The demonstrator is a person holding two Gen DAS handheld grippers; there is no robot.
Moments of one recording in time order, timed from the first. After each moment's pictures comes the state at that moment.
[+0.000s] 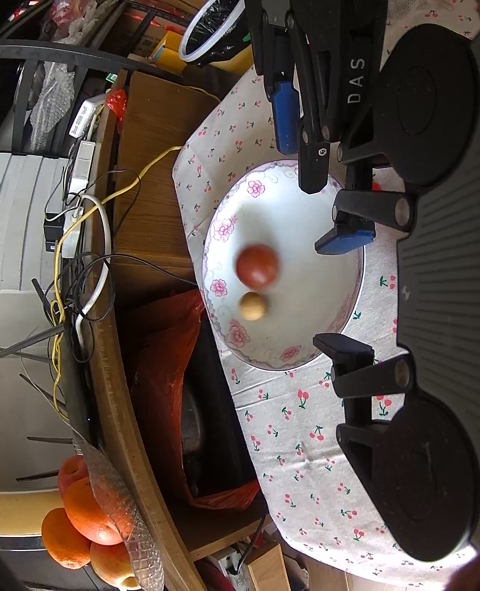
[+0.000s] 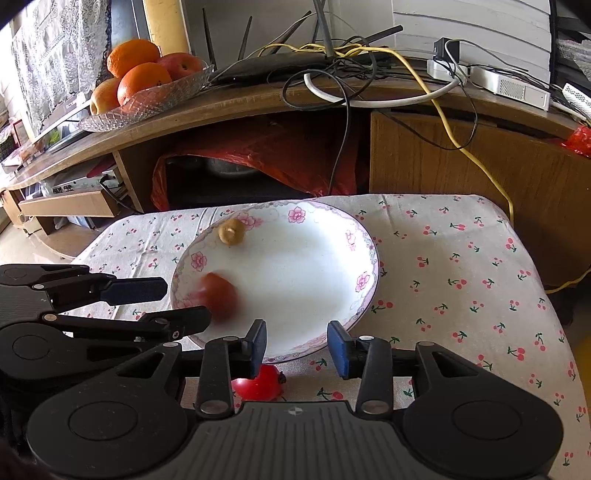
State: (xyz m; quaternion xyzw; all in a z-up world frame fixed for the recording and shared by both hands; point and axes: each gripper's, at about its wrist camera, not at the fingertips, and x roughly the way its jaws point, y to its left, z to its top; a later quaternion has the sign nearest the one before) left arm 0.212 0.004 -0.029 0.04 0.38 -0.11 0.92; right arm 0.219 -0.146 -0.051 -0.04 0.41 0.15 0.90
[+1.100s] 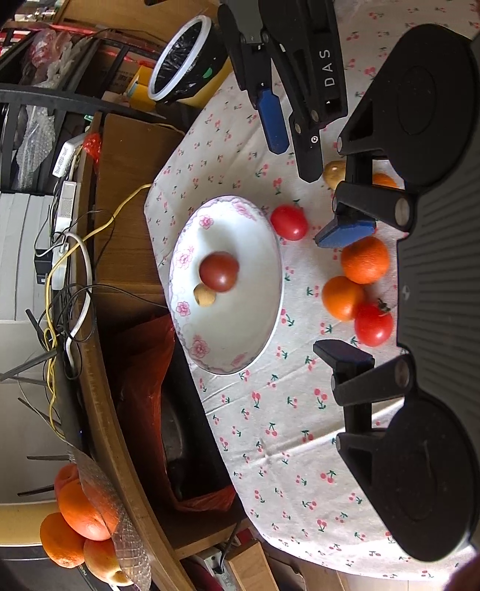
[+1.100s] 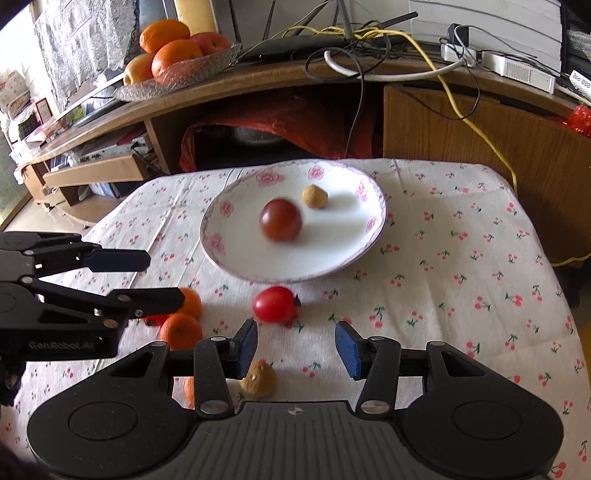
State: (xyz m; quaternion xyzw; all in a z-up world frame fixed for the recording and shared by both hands) left arm 0.156 0.027 -0.028 0.06 0.39 -0.16 0.90; right arm 0.177 -0.160 -0.054 -0.05 0.44 0.19 0.88
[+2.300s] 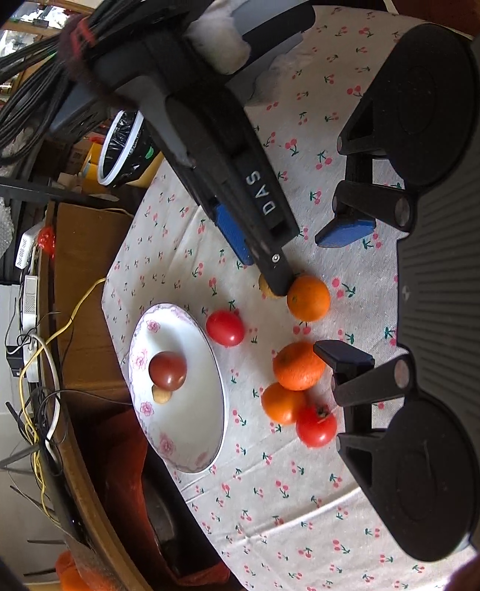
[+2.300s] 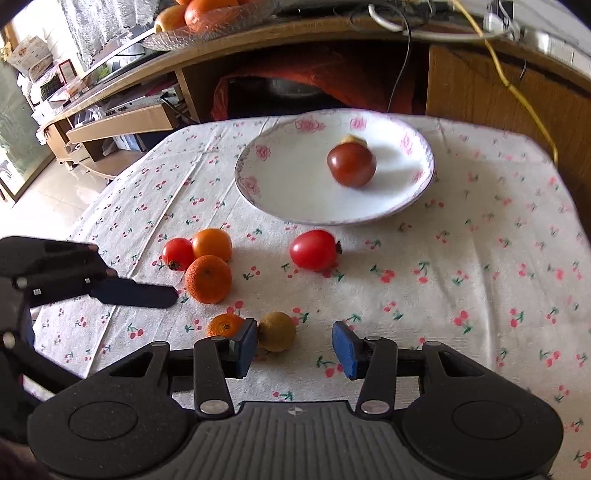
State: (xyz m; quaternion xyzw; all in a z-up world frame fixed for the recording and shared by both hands) left arm 0.114 -0.002 -0.046 0.09 0.42 -0.28 0.86; right arm 0.170 -0.149 -0.073 -0.06 0.49 0.23 0.84
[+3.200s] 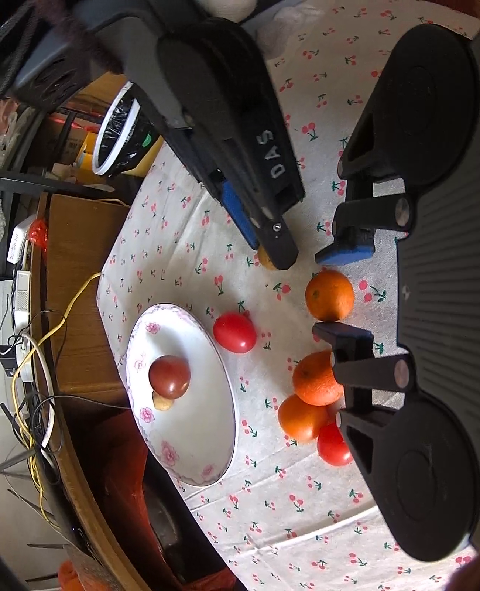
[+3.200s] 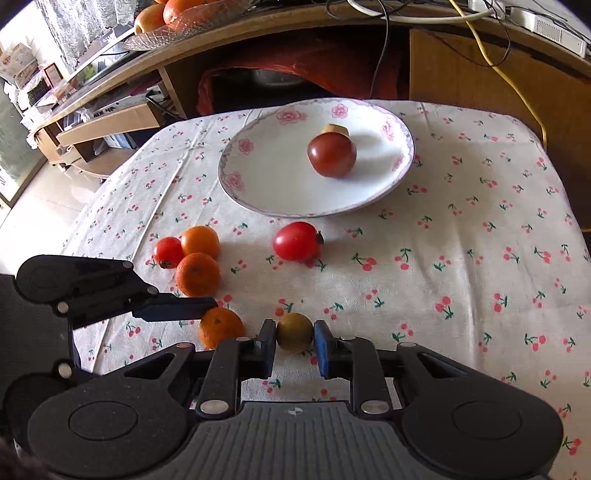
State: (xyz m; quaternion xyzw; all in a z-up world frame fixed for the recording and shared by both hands) left arm 0.131 -0.020 -0.054 0.09 0.42 -0.27 0.86; right arm 0.174 -0.160 -0.065 -0.06 0.52 0.22 0.83
